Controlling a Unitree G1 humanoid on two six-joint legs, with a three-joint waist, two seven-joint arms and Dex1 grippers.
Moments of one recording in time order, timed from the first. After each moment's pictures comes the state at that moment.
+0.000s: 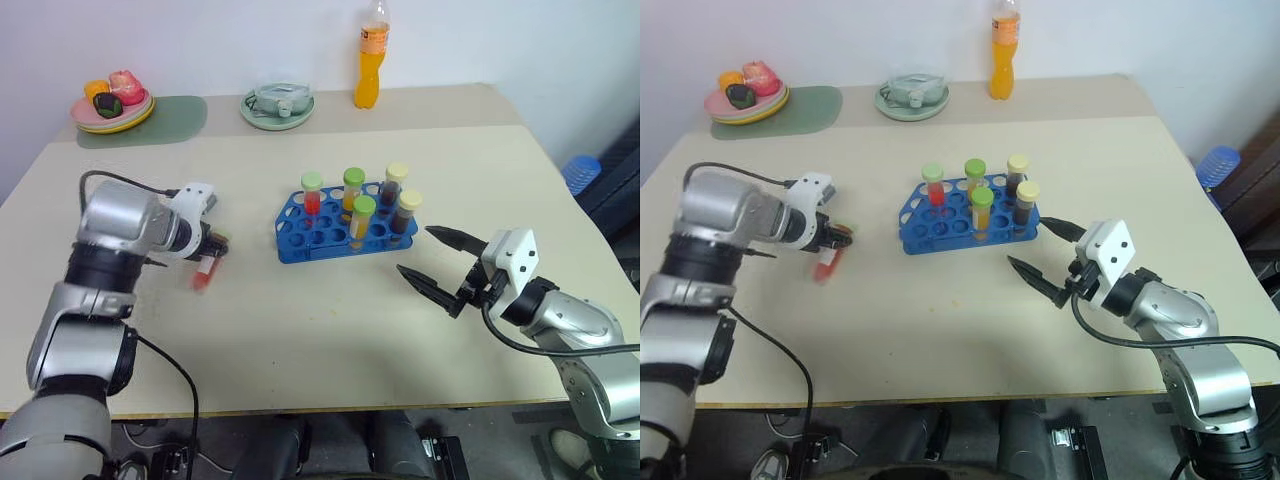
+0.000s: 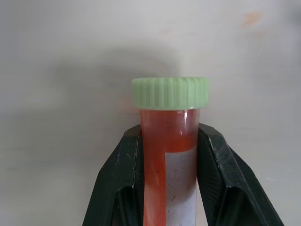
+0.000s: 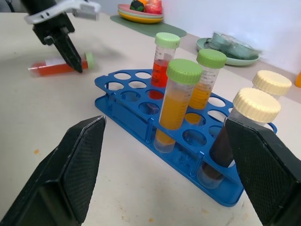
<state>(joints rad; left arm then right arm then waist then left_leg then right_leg) -0.86 0.69 -0.09 0.19 -0.38 1.49 -0.56 -0.01 -0.66 -0.16 -0.50 0.48 0.31 0.72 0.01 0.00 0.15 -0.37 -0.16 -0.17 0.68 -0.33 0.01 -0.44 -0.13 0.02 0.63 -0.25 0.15</state>
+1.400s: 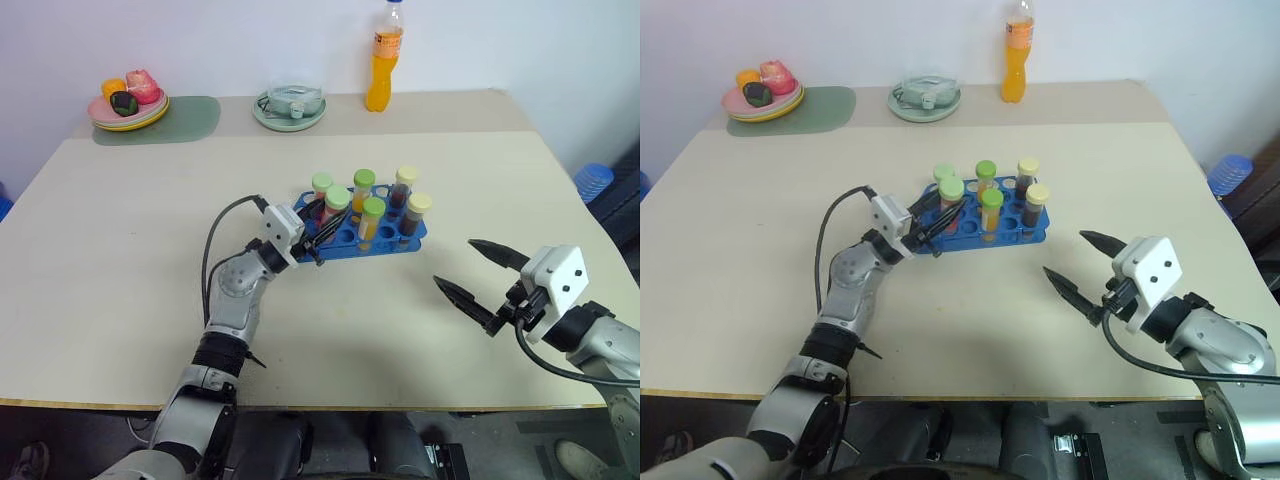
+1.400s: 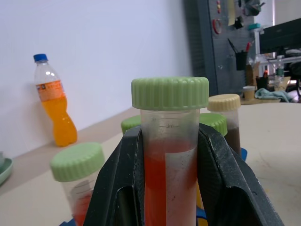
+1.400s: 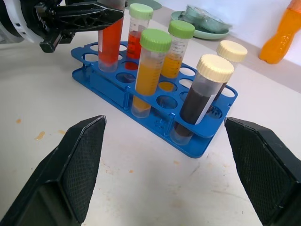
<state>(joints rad) -0.55 0.08 -0.07 0.49 -0.19 -0.49 -0.75 0.20 -0.69 -0.37 -0.65 0.49 0.41 0.67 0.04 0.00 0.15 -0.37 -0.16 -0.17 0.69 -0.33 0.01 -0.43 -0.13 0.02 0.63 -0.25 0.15</state>
